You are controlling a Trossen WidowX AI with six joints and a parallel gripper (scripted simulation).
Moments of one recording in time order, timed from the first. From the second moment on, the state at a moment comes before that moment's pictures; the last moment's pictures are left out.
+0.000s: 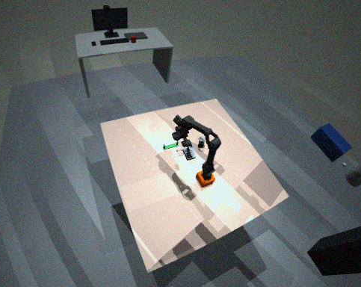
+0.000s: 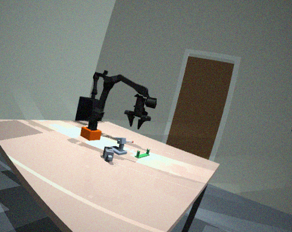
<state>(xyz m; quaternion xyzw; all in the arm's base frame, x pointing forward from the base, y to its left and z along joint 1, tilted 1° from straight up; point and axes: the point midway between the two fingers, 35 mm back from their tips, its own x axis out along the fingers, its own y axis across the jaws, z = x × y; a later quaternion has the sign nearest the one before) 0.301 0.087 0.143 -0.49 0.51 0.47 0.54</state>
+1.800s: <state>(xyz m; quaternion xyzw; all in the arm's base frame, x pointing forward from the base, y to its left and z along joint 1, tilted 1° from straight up) 0.298 0.089 0.014 -0.48 0.51 0.48 0.53</state>
